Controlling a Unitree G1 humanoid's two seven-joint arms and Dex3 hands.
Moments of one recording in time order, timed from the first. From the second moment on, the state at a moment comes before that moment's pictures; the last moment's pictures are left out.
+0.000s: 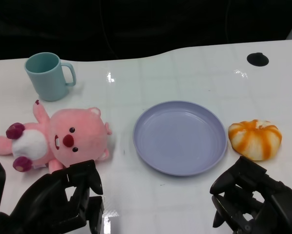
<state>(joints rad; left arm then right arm) 0.16 0.27 0.06 -0.32 -0.55 0.52 -0.47 0.43 -0.11 0.15 -0.60 0.13 0.13 0.18</state>
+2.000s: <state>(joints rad) 0.13 0.32 0.19 -0.37 -0.56 0.43 -0.49 0.42 -0.11 0.15 -0.60 0.12 0.13 0.17</state>
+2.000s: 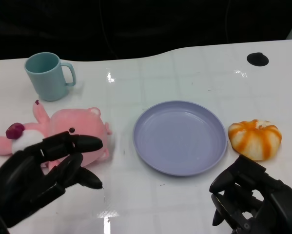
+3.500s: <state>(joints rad) -0.21 0.70 -0.11 -0.04 0.75 0.11 -0.38 0.42 -0.11 0.13 -0.58 0.13 0.12 0.19</state>
